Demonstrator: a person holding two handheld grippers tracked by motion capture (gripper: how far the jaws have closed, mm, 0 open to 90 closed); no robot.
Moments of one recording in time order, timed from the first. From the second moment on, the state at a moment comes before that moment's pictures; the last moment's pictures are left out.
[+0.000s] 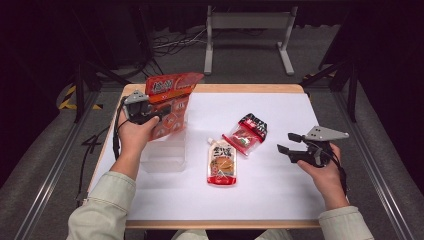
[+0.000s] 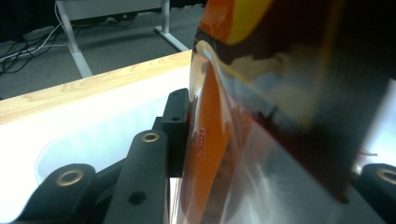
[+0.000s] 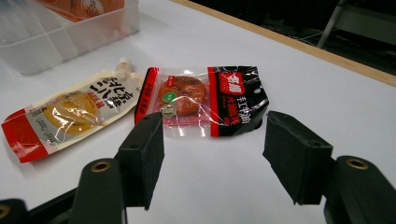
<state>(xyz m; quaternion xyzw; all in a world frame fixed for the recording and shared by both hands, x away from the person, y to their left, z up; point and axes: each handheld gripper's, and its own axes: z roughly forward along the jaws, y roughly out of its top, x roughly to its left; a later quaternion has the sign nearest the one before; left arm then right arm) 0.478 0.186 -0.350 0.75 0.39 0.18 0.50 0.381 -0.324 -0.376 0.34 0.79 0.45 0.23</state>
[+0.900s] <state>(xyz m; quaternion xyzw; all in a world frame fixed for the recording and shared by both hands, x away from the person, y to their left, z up) 0.483 0.202 -0.360 0.77 0.32 0.18 0.52 0.380 -0.321 -0.378 0.34 0.80 0.45 0.23</state>
